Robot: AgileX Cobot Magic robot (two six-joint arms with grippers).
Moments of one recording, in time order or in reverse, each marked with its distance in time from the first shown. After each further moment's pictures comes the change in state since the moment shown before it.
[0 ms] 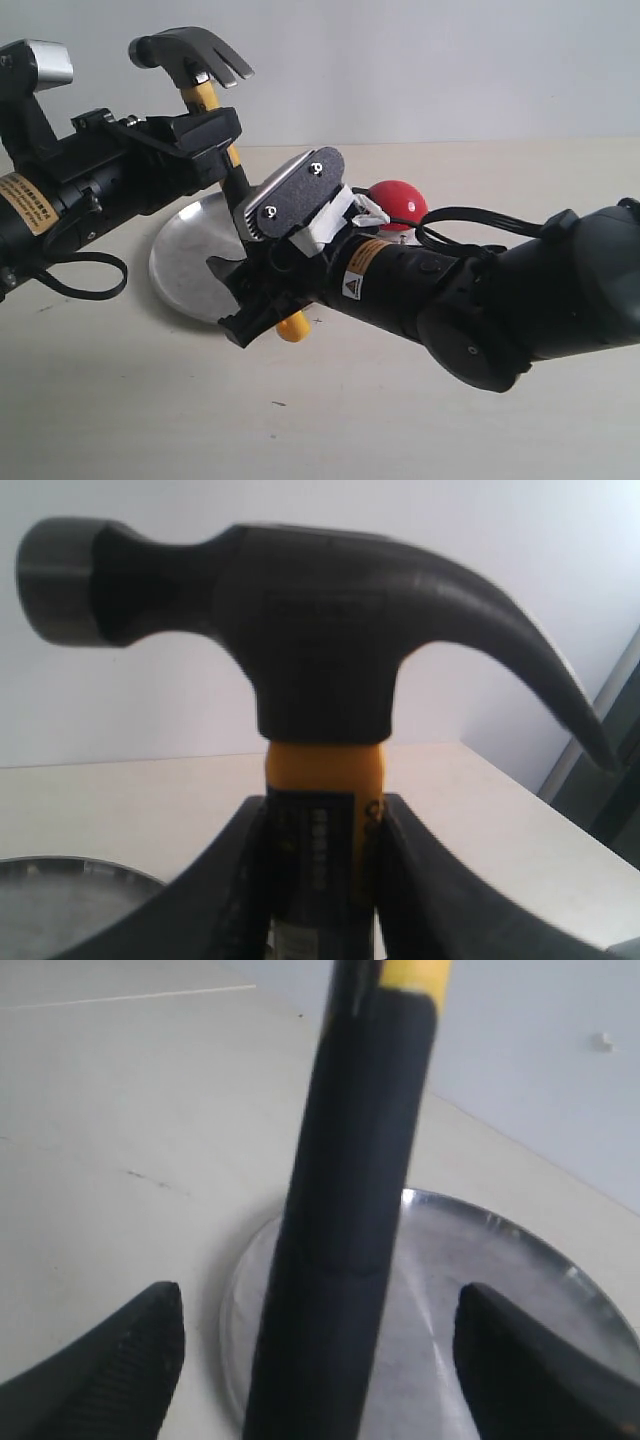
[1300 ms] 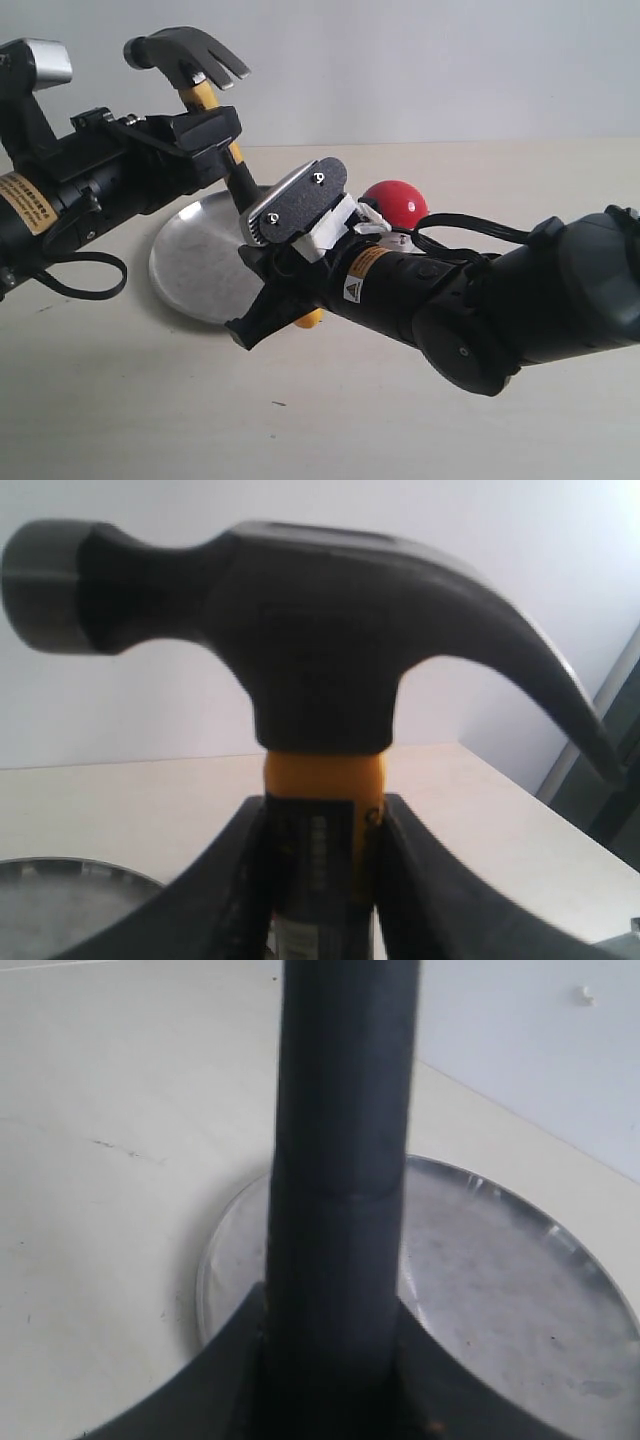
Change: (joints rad) left arm 0.000 -0.003 0.000 0.000 -0.001 0.000; right arm 0.000 0.026 0.000 0.069 0.015 -0.033
